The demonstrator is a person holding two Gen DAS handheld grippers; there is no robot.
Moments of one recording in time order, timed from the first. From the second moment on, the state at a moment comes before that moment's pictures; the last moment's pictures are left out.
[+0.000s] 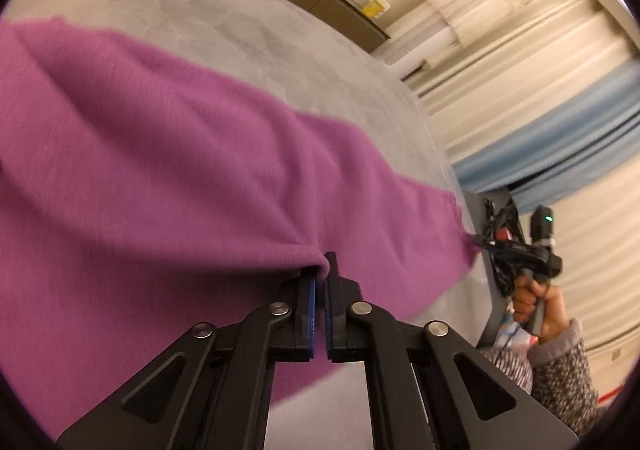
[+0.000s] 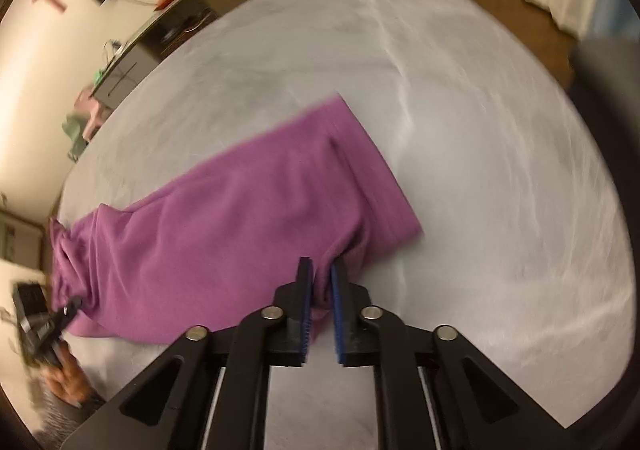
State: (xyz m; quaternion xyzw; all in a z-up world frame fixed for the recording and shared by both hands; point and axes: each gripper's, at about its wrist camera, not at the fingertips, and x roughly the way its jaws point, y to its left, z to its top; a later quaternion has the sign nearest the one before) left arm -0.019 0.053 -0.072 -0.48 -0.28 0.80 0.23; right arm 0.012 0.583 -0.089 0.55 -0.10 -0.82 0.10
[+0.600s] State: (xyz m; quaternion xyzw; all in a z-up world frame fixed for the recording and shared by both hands) left arm 0.011 0.053 -0.074 -0.49 -0.24 0.81 0.20; right arm -0.011 0.611 -0.119 0.52 -0.06 -0.85 0.05
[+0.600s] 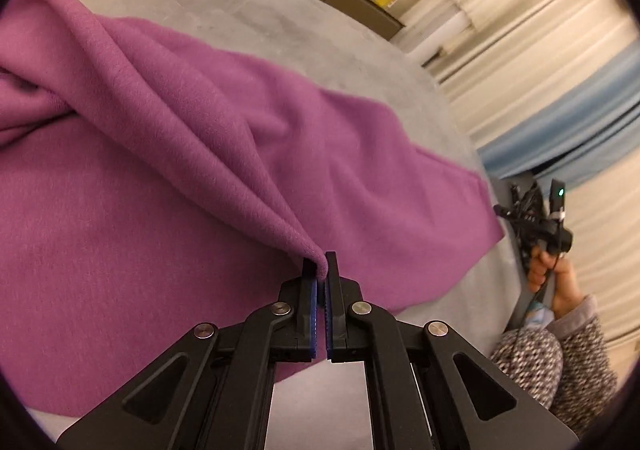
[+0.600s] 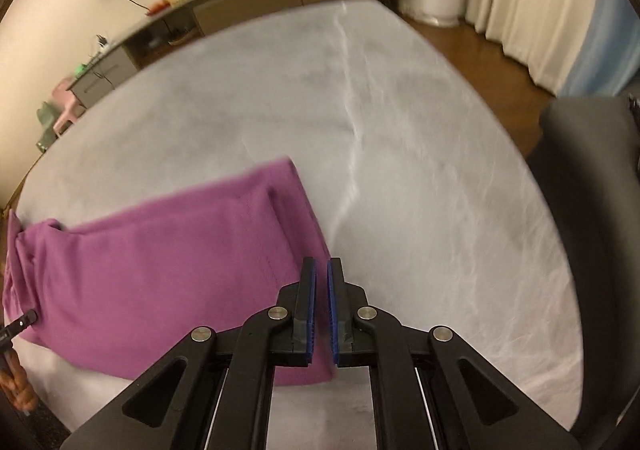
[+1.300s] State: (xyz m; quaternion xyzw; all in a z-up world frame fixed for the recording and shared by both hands) left arm -0.021 0.066 -0.033 -0.47 -0.25 0.82 0.23; right arm 0.016 0.609 -0.144 0.56 -0.09 -0.82 0.08
